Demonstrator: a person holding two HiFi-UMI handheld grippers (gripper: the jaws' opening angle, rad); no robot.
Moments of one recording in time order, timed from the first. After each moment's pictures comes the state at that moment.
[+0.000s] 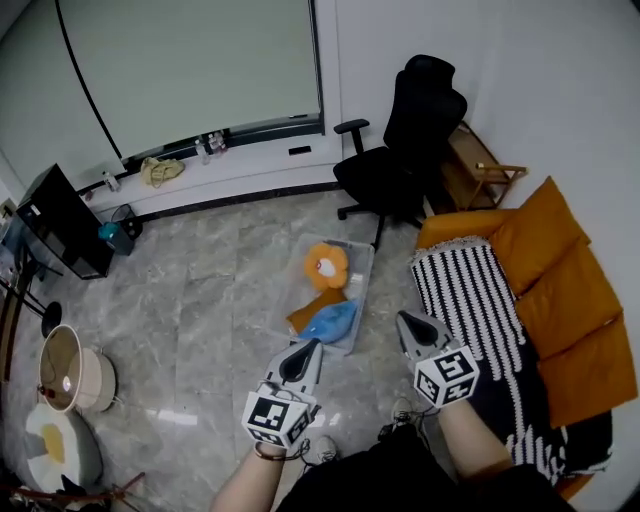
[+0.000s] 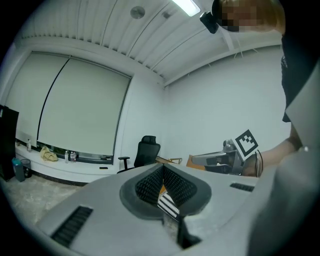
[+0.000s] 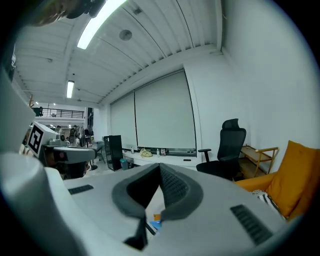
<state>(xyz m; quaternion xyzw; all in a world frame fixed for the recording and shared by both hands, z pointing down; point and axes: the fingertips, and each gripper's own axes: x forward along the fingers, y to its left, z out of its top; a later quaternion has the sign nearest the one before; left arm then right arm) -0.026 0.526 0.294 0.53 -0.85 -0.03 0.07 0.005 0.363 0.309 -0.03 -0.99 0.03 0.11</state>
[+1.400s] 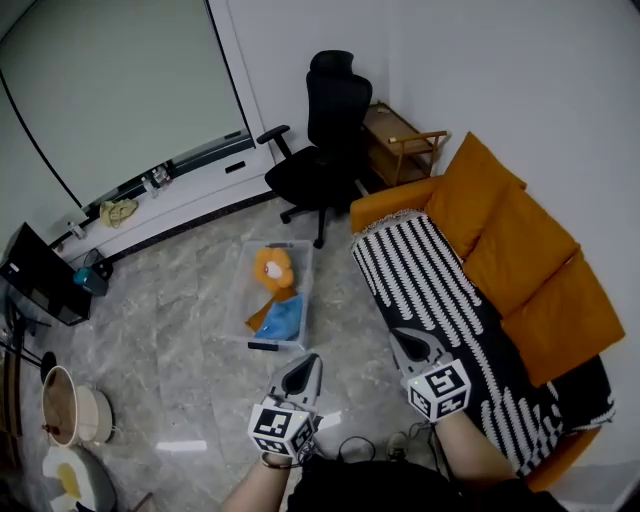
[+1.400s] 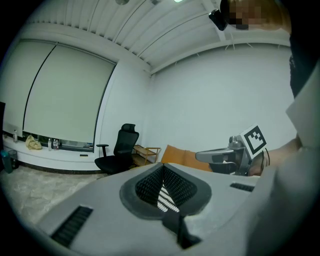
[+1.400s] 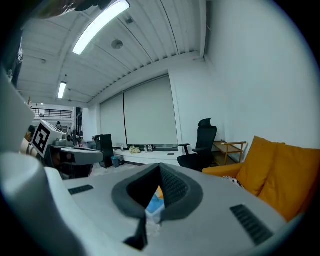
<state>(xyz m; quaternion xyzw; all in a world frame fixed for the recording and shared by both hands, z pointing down) 0.176 0.388 0.327 0.58 -0.81 -0.01 0.11 0.240 0.249 0.335 0.03 -0.99 0.05 0.12</state>
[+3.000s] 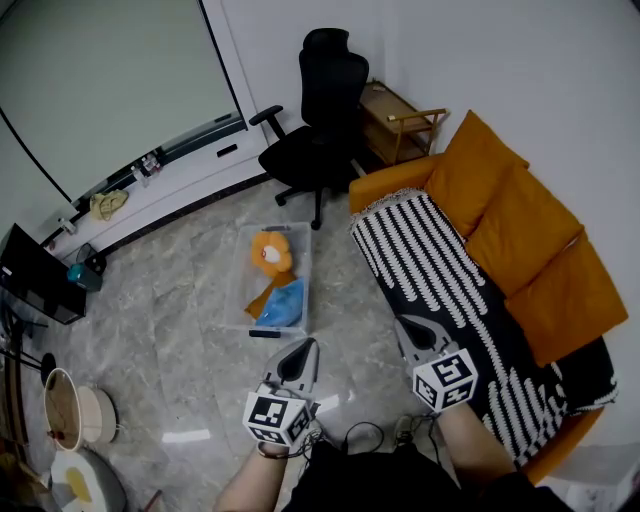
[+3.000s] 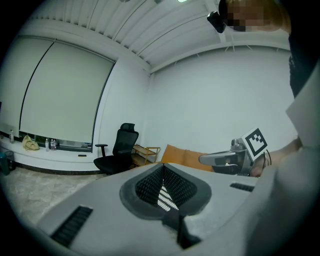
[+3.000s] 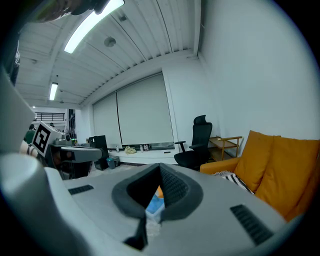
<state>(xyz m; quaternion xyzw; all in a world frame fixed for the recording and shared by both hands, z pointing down) 0.138 0.403 0.328 0.59 -0.80 -0.01 0.11 0.219 0.260 0.346 0.07 -0.99 0.07 0.13</state>
